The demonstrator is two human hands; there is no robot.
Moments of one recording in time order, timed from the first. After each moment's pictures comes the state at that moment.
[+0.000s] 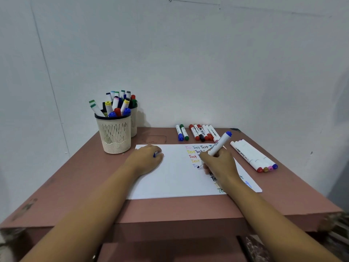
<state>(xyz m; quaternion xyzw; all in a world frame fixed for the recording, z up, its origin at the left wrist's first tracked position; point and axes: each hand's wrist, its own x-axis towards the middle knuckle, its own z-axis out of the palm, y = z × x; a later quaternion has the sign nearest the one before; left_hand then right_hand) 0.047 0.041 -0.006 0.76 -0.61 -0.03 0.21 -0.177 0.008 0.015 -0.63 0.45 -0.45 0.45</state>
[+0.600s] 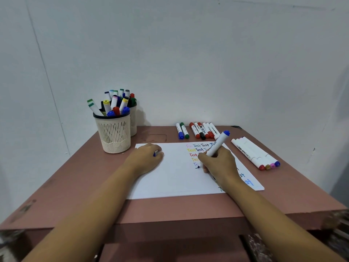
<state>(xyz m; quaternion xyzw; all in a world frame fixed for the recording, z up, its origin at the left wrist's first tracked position) 0.045 0.042 -0.007 0.76 -0.61 -0.02 0.22 -0.175 0.007 0.010 -0.66 0.47 -0.42 0.40</state>
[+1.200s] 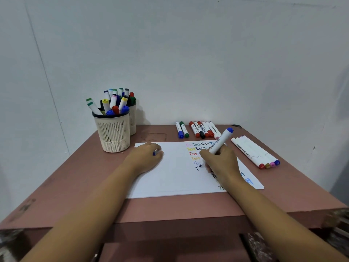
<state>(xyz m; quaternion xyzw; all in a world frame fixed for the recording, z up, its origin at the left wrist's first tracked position) 0.048 0.039 -0.010 0.76 -0.61 -0.01 0.22 -0.176 0.004 0.008 -0.63 0.46 -0.45 0.42</state>
